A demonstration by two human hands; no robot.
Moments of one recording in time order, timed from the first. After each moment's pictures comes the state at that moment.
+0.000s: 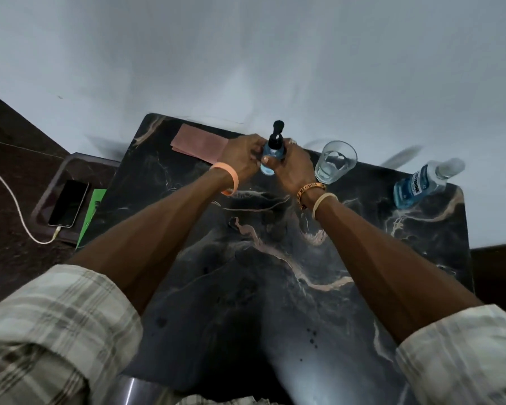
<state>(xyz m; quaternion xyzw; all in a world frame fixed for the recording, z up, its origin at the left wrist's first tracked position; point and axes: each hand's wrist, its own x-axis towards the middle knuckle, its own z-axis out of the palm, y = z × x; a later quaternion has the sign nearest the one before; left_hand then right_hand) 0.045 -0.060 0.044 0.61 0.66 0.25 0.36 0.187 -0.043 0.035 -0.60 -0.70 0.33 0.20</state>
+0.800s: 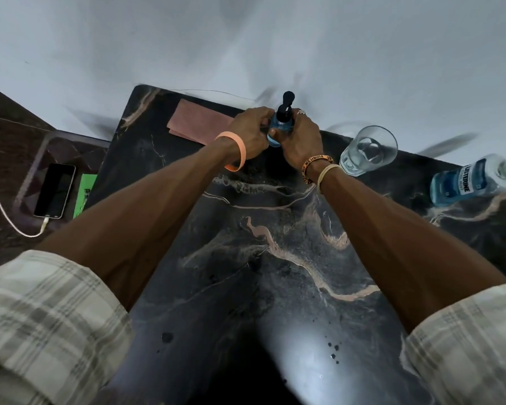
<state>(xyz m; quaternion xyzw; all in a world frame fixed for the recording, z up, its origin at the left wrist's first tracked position) 0.012 0.000 0.011 0.59 0.66 0.17 0.43 0.149 0.030 -0.032 -0.64 -0.67 0.32 0.19</state>
